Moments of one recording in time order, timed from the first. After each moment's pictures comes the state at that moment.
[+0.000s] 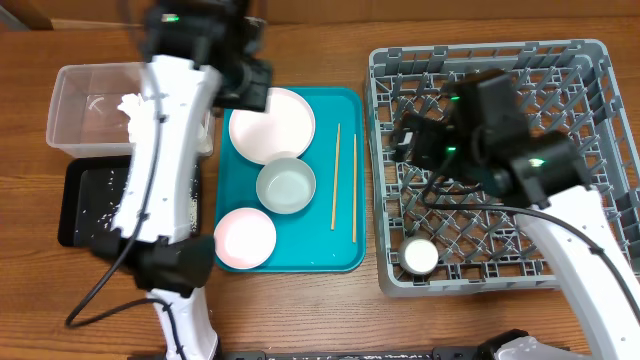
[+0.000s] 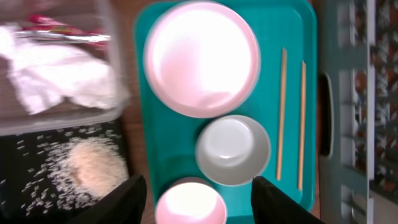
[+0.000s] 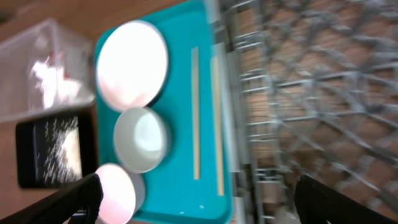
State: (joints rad) left arm -0.18 2.02 2.46 -1.68 0.02 -0.13; right arm 0.41 1.41 1.47 -1.03 -0.13 0.62
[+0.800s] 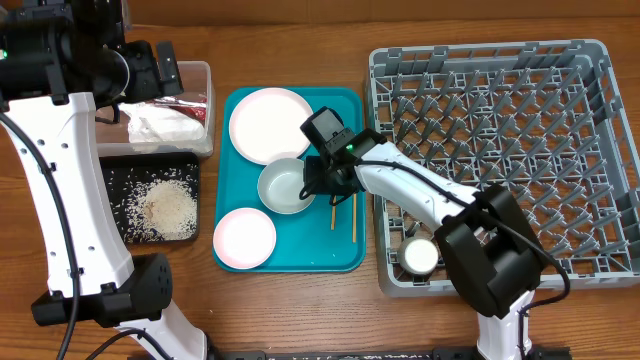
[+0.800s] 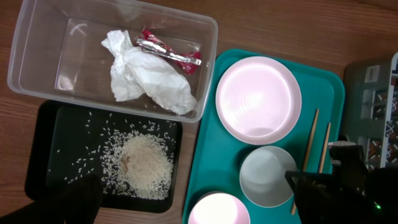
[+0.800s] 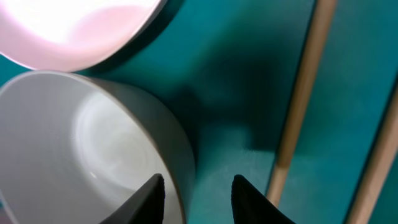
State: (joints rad) left arm 0.11 1.88 2.49 -1.67 0.06 -0.13; right arm 0.67 2.05 1.47 -0.66 -0.14 0.67
